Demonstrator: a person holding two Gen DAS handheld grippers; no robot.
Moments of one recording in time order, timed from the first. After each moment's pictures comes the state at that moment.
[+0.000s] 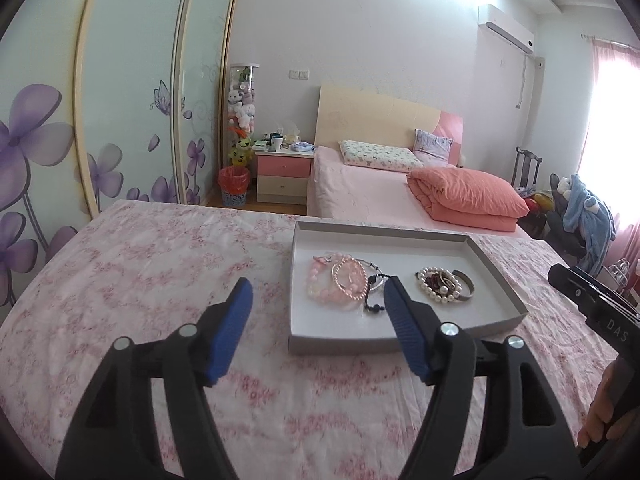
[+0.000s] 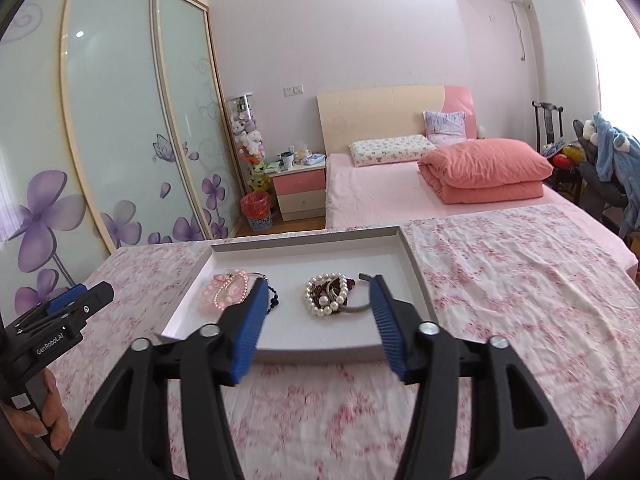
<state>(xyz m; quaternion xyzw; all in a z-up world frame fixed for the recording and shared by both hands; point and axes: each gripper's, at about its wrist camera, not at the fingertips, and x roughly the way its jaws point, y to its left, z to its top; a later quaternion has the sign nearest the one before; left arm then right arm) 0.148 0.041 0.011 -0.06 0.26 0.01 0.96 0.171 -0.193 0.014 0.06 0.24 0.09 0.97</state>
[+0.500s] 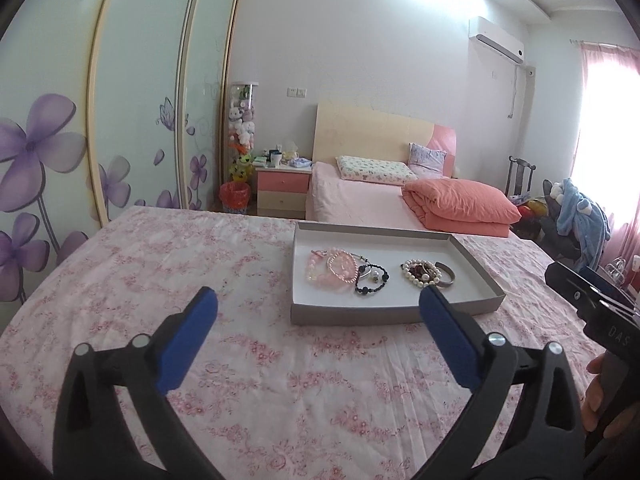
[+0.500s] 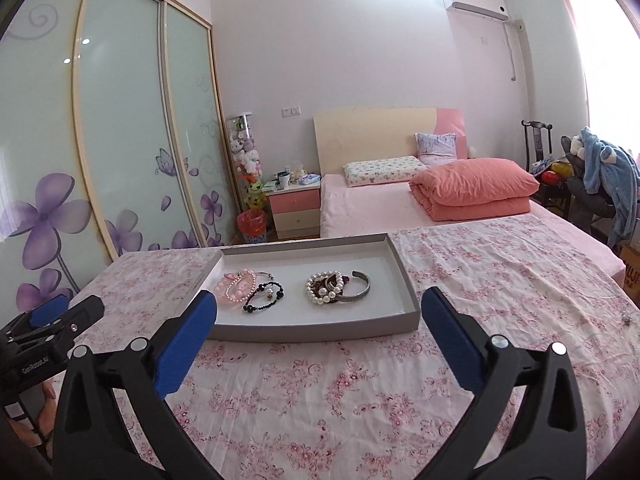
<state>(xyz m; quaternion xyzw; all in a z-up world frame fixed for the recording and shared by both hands) 0.081 0.030 0.016 -0.05 0.22 0.01 0.97 0.120 -0.197 0.016 0.06 0.20 0.08 0.98</state>
